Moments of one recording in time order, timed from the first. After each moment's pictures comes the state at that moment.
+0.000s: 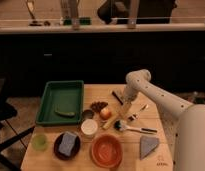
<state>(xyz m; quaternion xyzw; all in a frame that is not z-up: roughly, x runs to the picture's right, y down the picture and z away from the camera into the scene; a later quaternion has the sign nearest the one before) 0.159 0.099 0.922 -0.30 -0.07 0.06 0.95</state>
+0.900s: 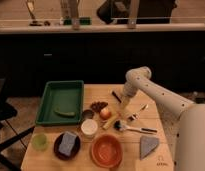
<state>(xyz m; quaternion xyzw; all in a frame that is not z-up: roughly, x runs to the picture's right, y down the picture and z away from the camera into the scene) 0.154 0.070 0.928 -0.28 -0.05 0.17 0.94</state>
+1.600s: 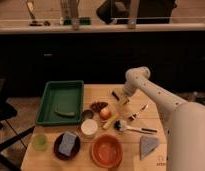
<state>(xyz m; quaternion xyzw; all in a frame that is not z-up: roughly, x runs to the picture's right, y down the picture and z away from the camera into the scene) 0.159 0.062 0.953 -0.27 0.00 0.30 0.91</state>
